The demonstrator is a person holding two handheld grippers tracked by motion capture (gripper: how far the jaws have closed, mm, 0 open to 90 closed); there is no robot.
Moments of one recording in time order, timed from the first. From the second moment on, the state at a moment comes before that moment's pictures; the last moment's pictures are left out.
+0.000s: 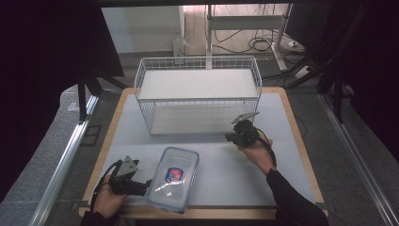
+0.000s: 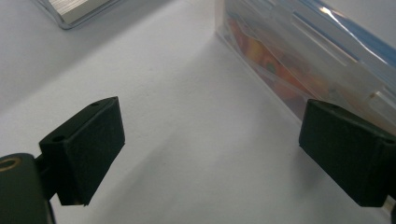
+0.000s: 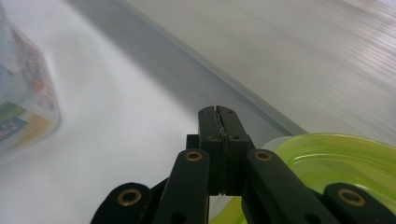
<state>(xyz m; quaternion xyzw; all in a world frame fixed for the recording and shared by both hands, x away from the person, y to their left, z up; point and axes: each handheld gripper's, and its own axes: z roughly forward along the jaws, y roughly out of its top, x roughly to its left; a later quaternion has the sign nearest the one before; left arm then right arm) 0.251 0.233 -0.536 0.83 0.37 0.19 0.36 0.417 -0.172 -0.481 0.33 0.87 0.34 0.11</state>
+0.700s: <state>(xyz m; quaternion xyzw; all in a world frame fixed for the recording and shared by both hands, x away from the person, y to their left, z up) 0.250 0.236 -0.533 0.83 0.38 0.16 0.38 0.403 -0.228 -0.473 0.37 0.84 0.36 0.14</state>
